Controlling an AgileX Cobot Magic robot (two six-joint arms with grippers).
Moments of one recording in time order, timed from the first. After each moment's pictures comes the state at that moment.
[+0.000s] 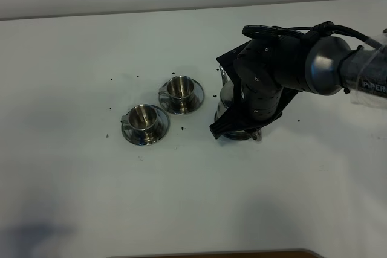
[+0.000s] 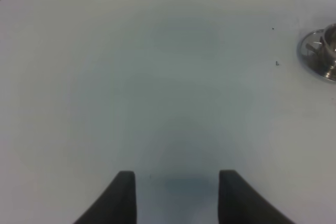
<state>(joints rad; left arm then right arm) 0.06 0.00 -0.46 0.09 1.07 -0.09 0.82 2.01 -1.35 -0.24 0.81 0.37</state>
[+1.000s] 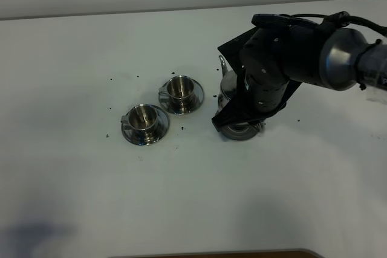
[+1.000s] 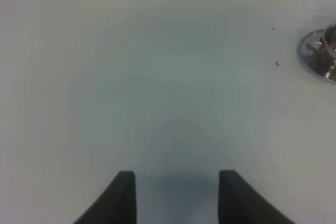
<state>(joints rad) 0.06 0.00 -0.46 0.09 1.07 -0.09 0.82 1.94 -1.35 -0.25 0.83 0.35</state>
